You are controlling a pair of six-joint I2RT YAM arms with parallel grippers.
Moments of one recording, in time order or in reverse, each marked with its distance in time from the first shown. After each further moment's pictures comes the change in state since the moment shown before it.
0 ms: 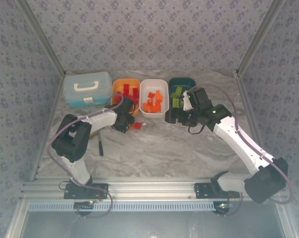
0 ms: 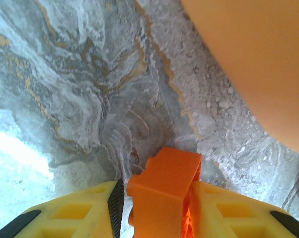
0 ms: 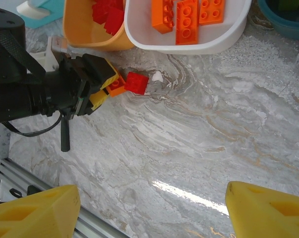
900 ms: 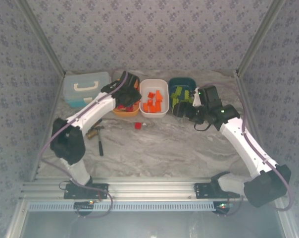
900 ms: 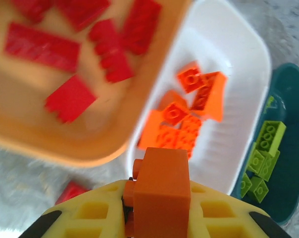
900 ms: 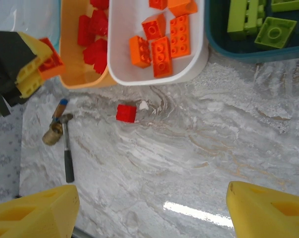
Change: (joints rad) left arm -0.028 0.001 0.482 -0.159 -0.041 0.354; right arm -0.127 -0.034 -0.006 0.020 0.009 0.067
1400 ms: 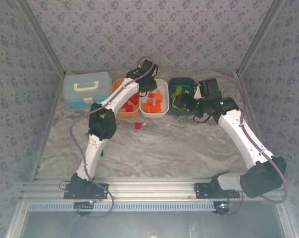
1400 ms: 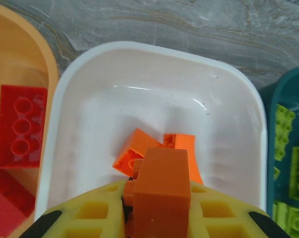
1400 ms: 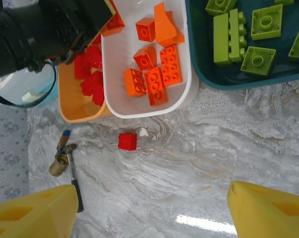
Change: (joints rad) left arm -0.008 0.663 0.842 -0.225 -0.048 0.351; right arm -0.034 0.087 0.100 -0.003 0.025 0.061
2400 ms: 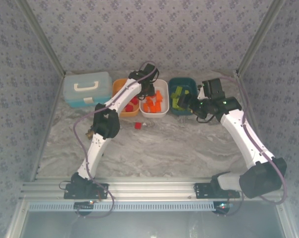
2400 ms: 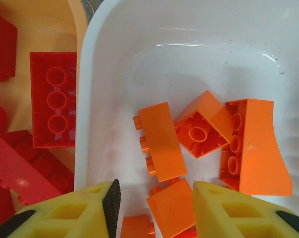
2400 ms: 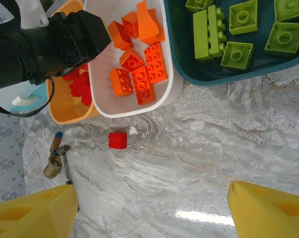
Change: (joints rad) left arm -0.004 0.073 0.070 -0.172 -0.060 0.089; right arm -0.050 -0.010 -0.001 -0.043 -0.015 -0.021
